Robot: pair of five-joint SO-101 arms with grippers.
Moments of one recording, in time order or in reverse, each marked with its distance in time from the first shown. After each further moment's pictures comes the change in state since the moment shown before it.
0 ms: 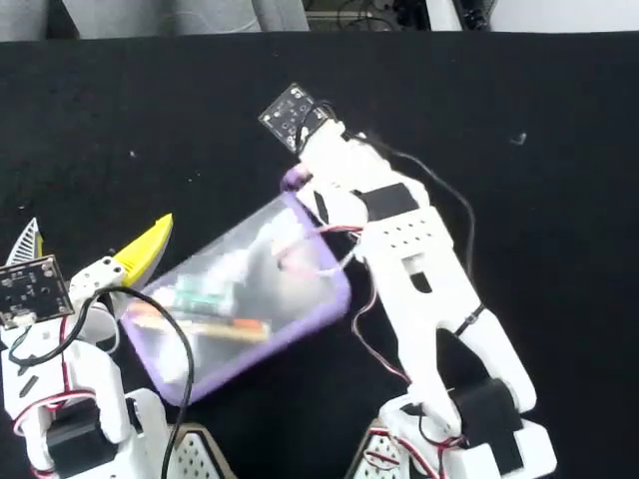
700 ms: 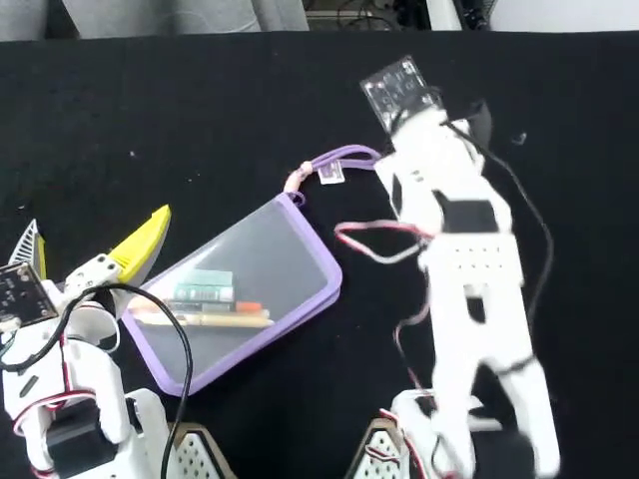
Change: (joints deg) left arm 0.0 0.0 0.0 0.2 7.6; right arm 17.1 -16.1 6.2 -2.5 -0.1
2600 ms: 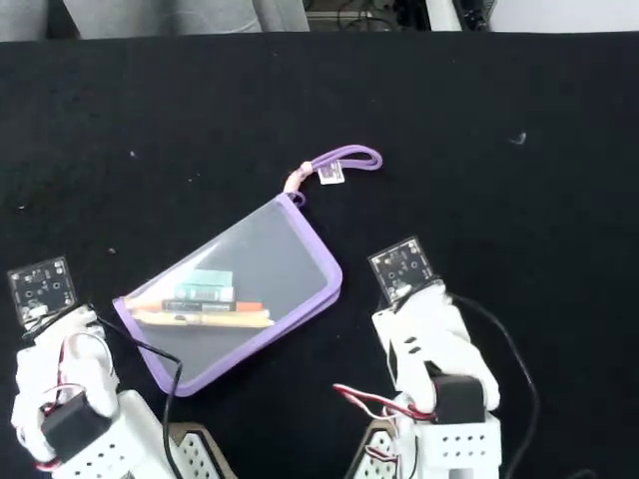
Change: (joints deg) left arm -17.8 -0.1 12.5 30.8 -19.9; right arm 0.0 -72.2 57.9 25.3 -6.2
